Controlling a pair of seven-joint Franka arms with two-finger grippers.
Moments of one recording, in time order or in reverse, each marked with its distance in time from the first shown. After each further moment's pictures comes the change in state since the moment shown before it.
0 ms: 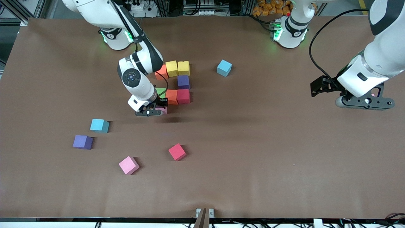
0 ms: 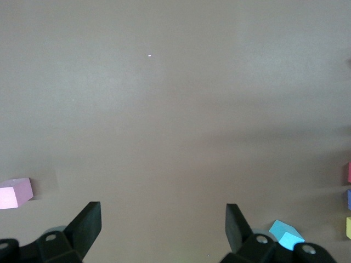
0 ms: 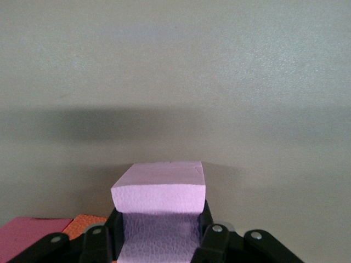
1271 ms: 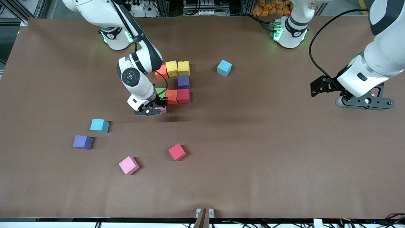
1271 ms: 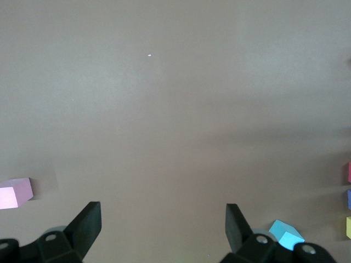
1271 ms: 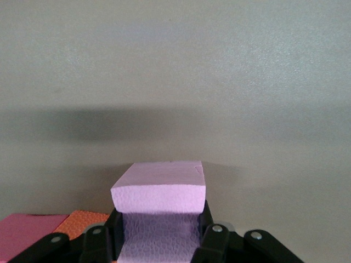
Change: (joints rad) left arm 0.000 0.000 0.000 -0.001 0.000 0.000 0.000; right arm 0.000 -0.011 -0.001 -0.018 0.000 0.001 0.011
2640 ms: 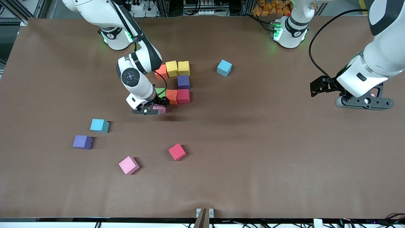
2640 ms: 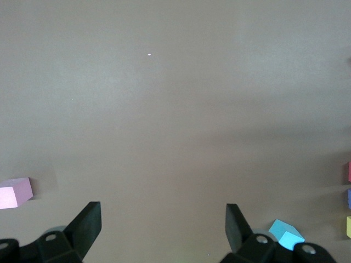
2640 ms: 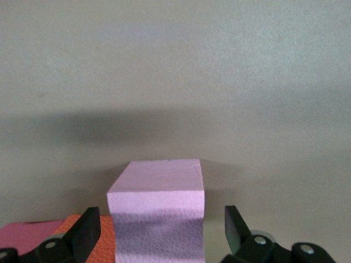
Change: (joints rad) left arm -0.001 0.000 0.000 -0.003 0.000 0.000 0.000; right arm 0.000 -0.004 -0.003 0.000 -0.001 -0.009 0.084
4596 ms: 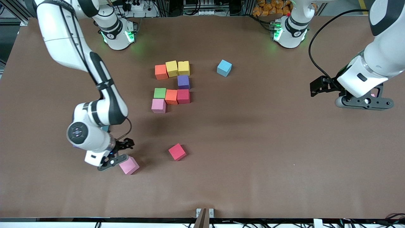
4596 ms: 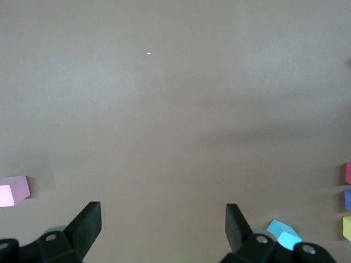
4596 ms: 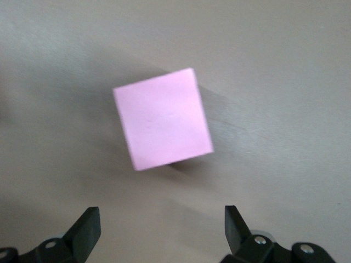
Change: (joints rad) left arm 0.006 -0.001 0.007 -0.002 -0.011 0.000 -0.004; right arm -0.350 0.382 -0.022 0.722 -0.092 -0.286 -0.811
